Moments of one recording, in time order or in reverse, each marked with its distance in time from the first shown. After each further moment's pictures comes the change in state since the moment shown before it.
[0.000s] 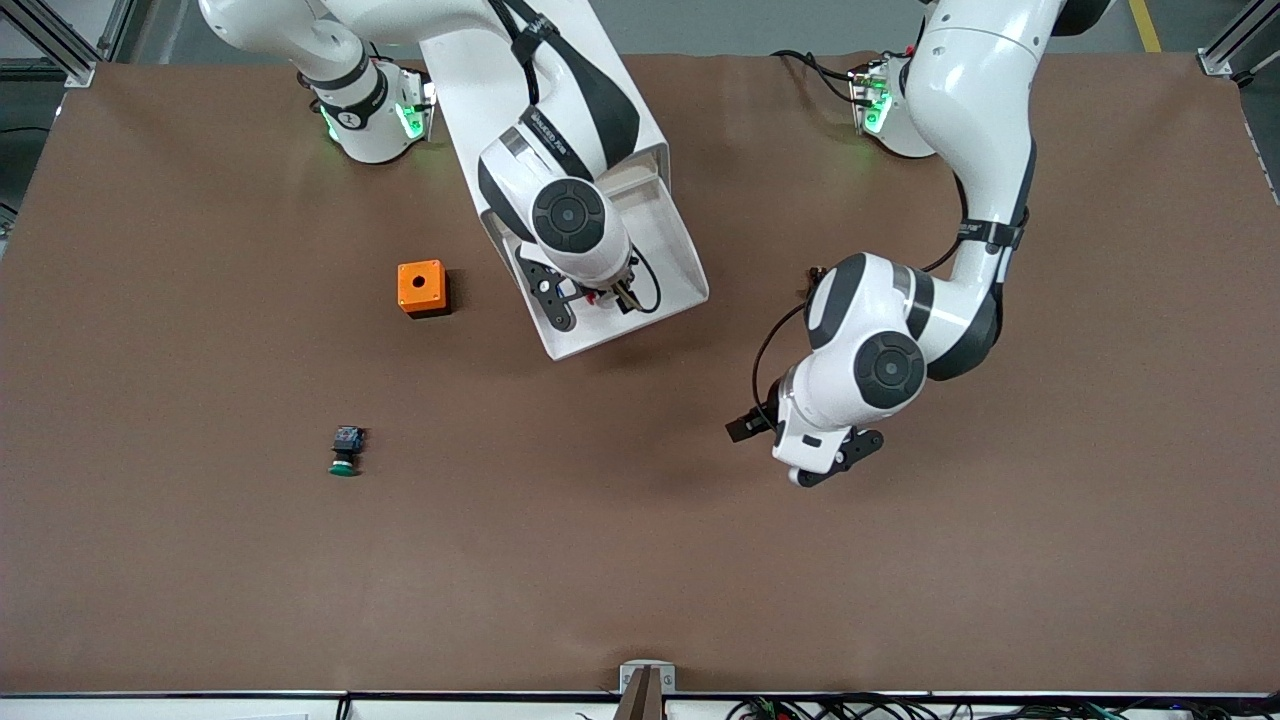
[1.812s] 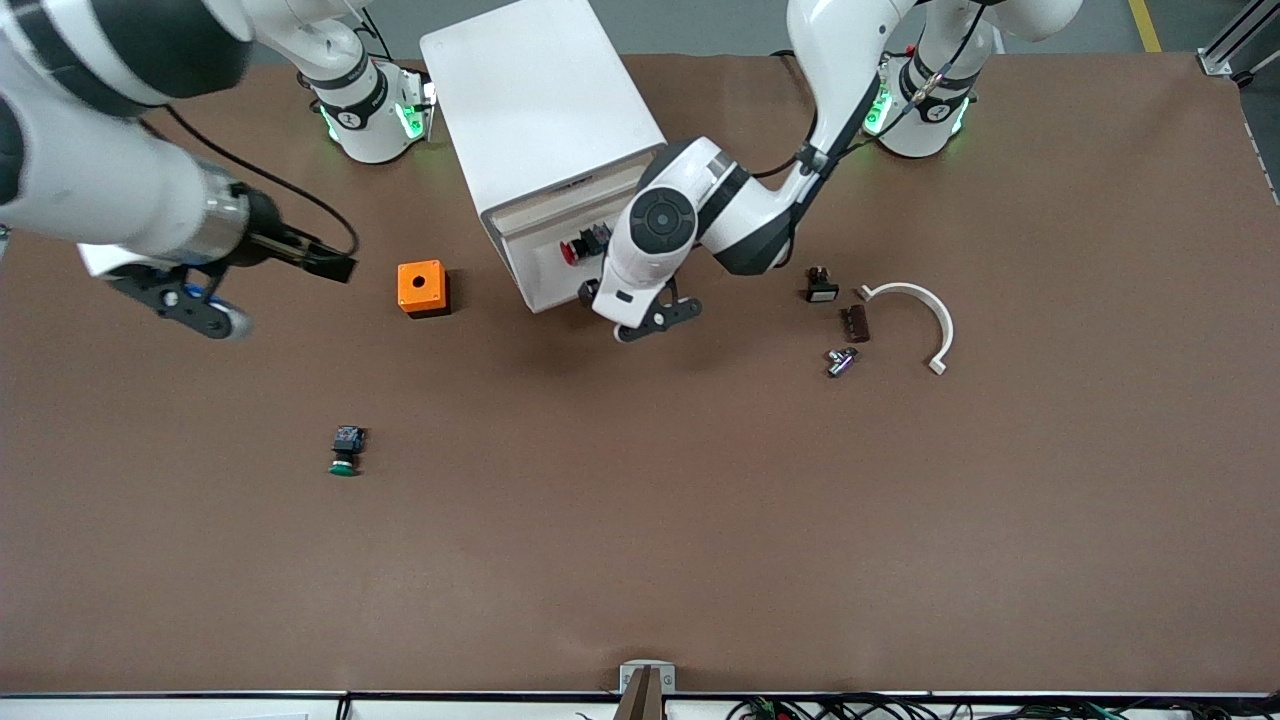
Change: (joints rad) left arm -0.242 -0.056 -0.212 -0.153 -0.038 0.107 -0.303; right arm -0.532 -0.312 -0.039 0.187 -0.142 -0.627 -1.160
